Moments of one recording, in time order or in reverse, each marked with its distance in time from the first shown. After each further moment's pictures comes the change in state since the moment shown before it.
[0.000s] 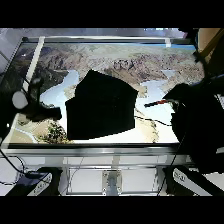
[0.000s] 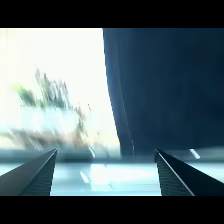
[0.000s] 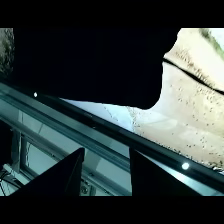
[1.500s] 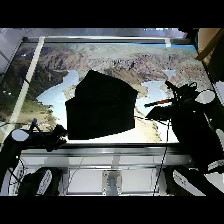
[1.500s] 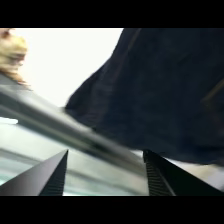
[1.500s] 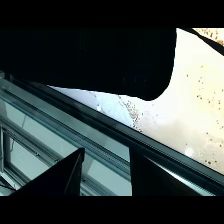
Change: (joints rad) left arm 0.298 0.212 -0.517 -0.521 0.227 -0.262; right arm 0.155 0.060 -0.307 -0.010 -0.238 -0.048
